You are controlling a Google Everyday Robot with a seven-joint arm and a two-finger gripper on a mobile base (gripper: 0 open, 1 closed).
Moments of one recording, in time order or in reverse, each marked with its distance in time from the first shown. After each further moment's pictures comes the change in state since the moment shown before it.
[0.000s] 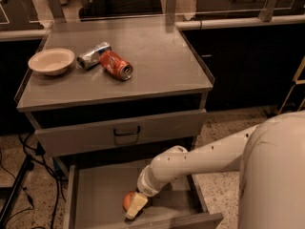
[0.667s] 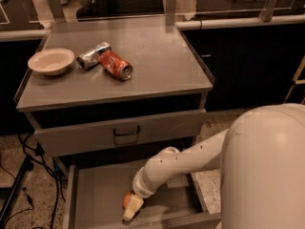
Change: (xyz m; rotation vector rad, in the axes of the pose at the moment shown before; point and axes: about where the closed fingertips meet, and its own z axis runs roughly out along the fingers) arm -0.002 0.001 0.022 -0.009 0.018 -0.050
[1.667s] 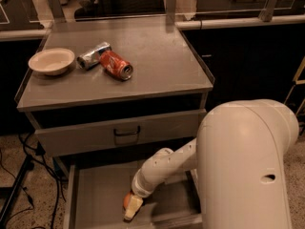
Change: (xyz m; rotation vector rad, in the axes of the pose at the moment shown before) arm 0.005 -0.012 0.036 -0.003 0.034 -0.050
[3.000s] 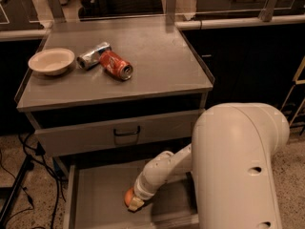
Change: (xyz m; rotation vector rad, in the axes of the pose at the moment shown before) arm 0.018 -0.002 0.021 -0.022 0.014 0.024
